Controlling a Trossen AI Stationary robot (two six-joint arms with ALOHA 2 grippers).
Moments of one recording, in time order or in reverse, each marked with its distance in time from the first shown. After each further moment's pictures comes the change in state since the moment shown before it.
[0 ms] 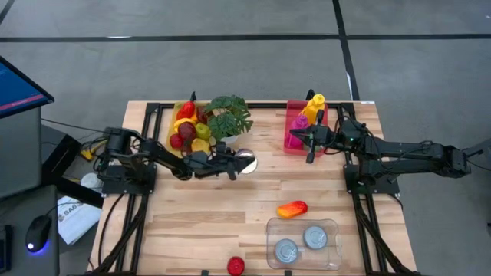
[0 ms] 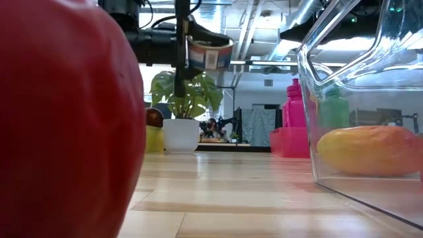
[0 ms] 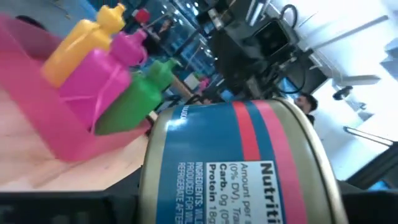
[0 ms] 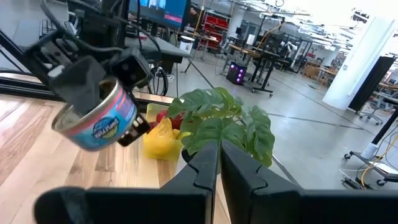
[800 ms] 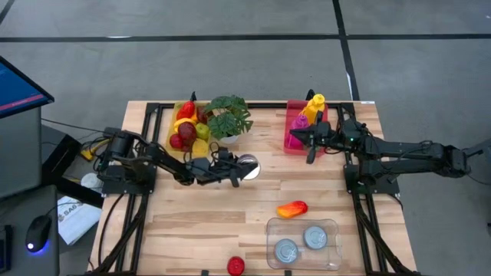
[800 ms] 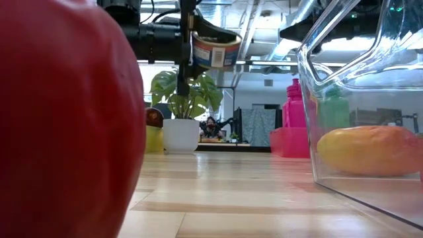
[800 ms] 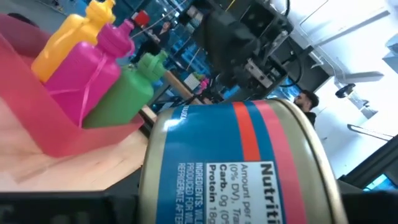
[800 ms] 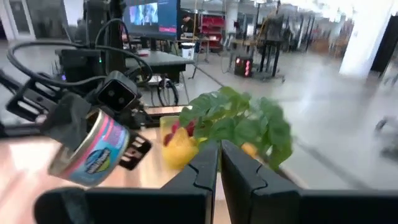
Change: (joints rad) left arm -0.069 0.043 0.048 0.005 -0.084 0.035; right arm 0.003 0.000 0.000 0.009 -0.001 0.240
